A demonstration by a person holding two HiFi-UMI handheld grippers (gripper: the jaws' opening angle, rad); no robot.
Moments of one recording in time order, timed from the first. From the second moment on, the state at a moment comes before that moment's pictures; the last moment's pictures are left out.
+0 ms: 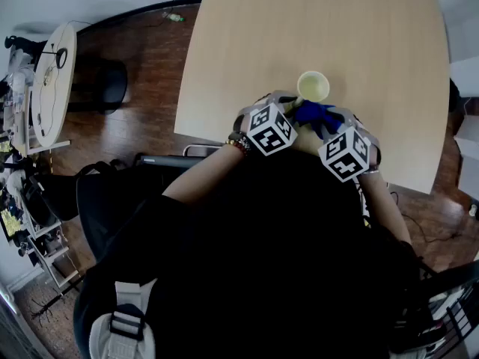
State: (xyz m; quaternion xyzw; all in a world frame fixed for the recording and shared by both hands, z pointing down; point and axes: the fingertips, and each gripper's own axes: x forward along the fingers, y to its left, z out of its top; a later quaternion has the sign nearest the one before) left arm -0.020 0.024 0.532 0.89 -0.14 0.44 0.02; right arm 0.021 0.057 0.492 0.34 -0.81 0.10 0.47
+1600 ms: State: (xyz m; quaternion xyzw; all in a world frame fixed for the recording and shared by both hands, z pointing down) left arm -0.017 0.023 0.535 0.89 -0.01 0.46 -0.03; right arm 0.072 0.019 0.508 0.43 -0.78 0.18 0.41
